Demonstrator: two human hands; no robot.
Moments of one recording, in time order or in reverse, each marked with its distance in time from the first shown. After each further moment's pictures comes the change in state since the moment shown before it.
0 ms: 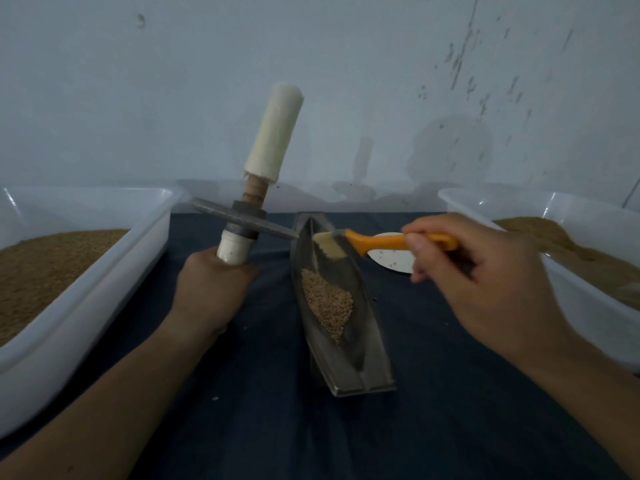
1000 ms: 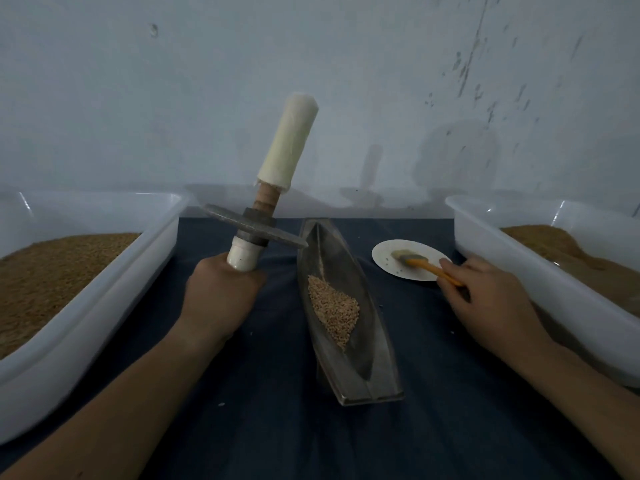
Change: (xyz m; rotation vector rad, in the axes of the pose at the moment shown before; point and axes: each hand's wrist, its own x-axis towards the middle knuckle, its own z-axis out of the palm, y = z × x) left_hand -0.001 0.001 0.000 0.023 -0.014 0.003; right_hand -0.032 0.109 0.023 -0.504 -0.229 0.291
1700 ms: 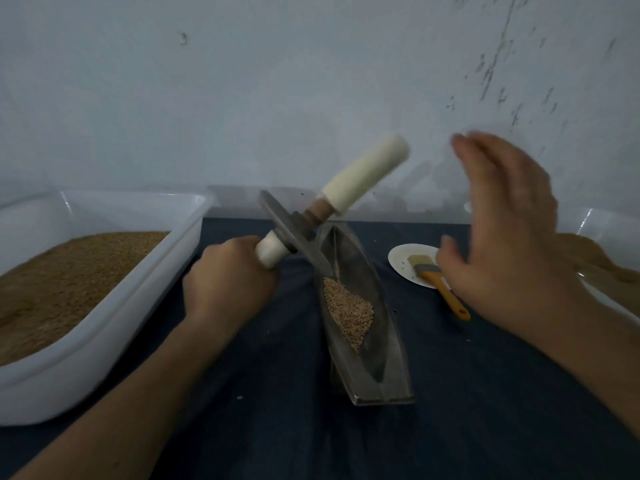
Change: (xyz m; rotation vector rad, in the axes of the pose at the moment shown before) left_hand -0.007 0.027 -0.020 0.629 0.156 0.334; right_hand 0.030 -0.092 -0.082 0.062 0.302 -0.194
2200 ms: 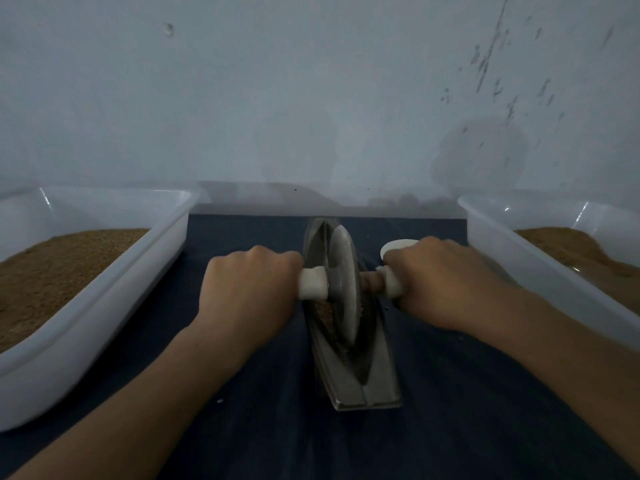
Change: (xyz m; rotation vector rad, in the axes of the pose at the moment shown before) left_hand -0.019 0.035 0.003 0.540 -0.027 0.494; right_hand -0.002 -0.004 0.035 -0.262 -0.645 -0.095
